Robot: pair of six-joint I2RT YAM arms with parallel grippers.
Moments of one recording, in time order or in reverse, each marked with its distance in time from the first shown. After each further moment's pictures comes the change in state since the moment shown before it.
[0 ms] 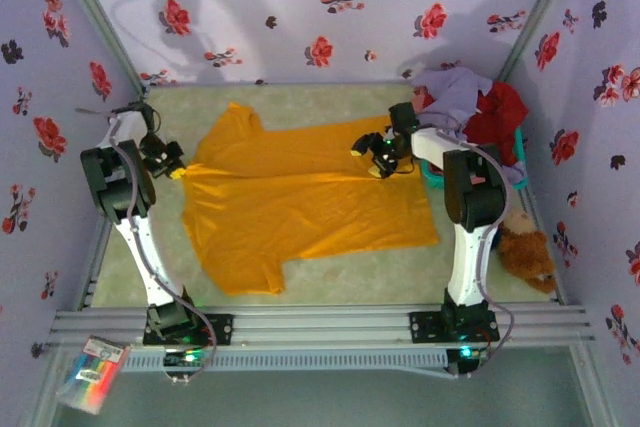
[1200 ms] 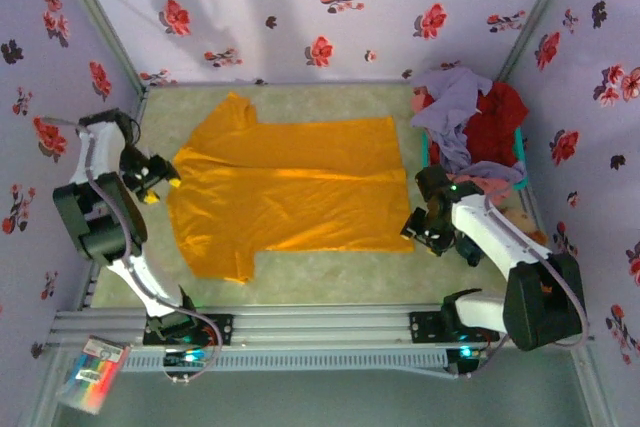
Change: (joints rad) left arm 0.055 -0.486 -0.357 -0.215 0.011 0.076; right arm 0.041 -0.804 -0.640 -0.527 0.430 -0.021
